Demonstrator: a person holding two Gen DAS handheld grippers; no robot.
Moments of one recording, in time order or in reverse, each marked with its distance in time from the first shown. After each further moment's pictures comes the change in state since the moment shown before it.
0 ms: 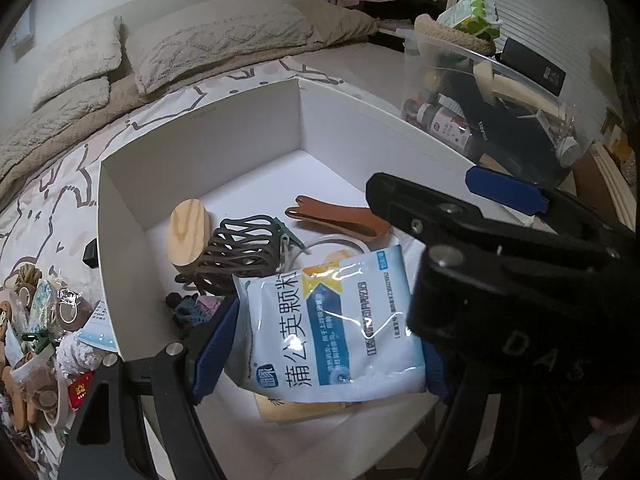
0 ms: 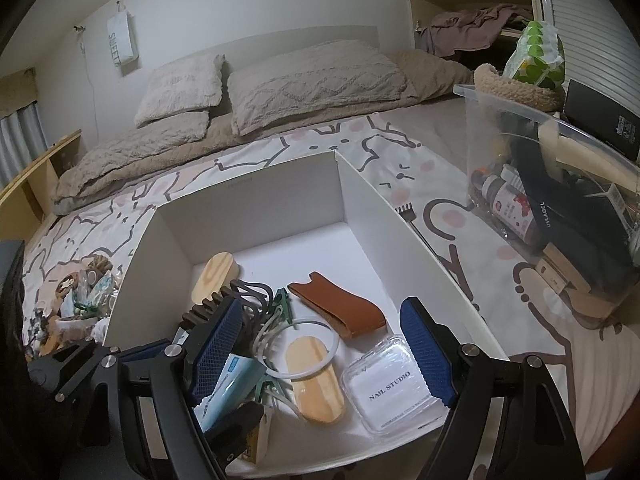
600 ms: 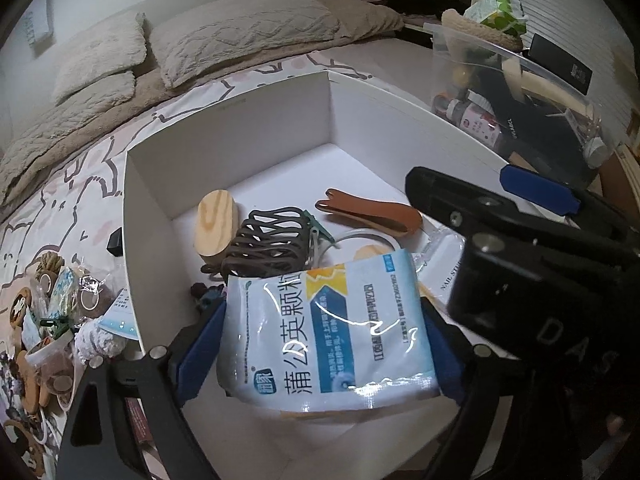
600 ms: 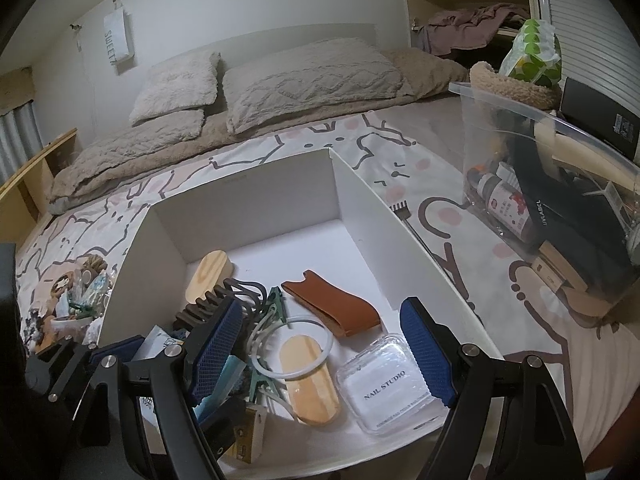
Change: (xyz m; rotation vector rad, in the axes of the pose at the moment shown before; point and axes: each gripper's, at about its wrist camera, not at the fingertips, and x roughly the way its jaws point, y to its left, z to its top) left arm 0.003 0.006 -0.003 -0.038 0.012 0.108; right arm 0.001 -0.003 0.000 0.007 0.001 -0.021
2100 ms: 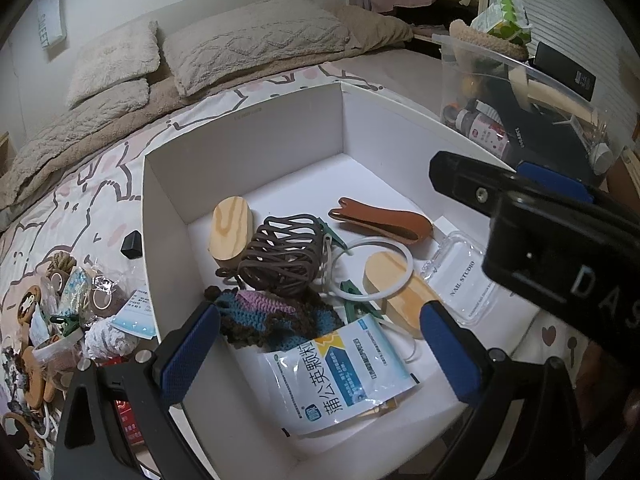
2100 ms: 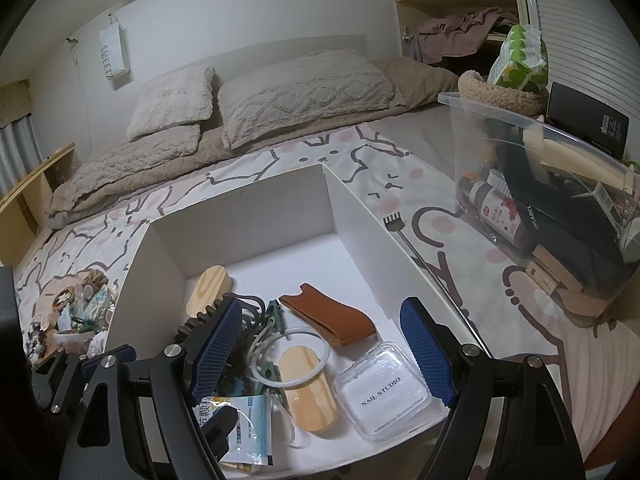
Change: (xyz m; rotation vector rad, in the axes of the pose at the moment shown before) left arm -0.008 0.001 -0.001 -0.004 -0.051 0.031; right arm -0.008 -0.006 0.004 0.028 -0.046 -0.001
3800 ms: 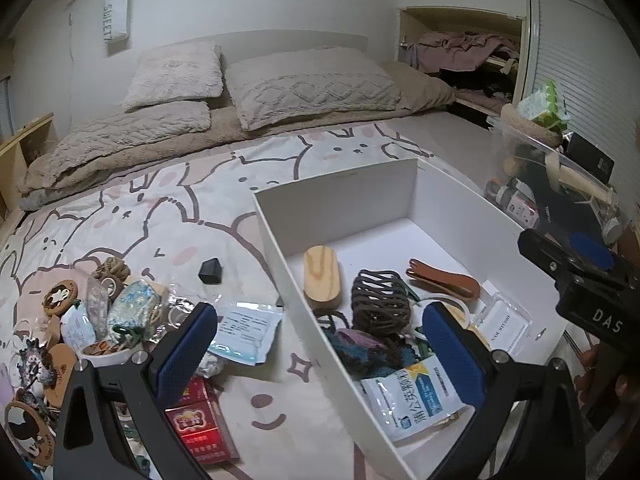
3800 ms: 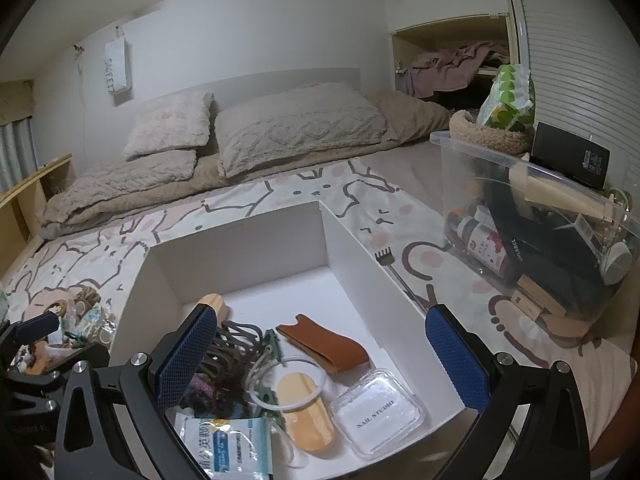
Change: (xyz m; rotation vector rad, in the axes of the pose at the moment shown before) left arm -0.051 0.087 -0.003 -0.140 -0.182 0.075; right arm -0.017 0.011 0.003 -0.025 -0.127 -0.044
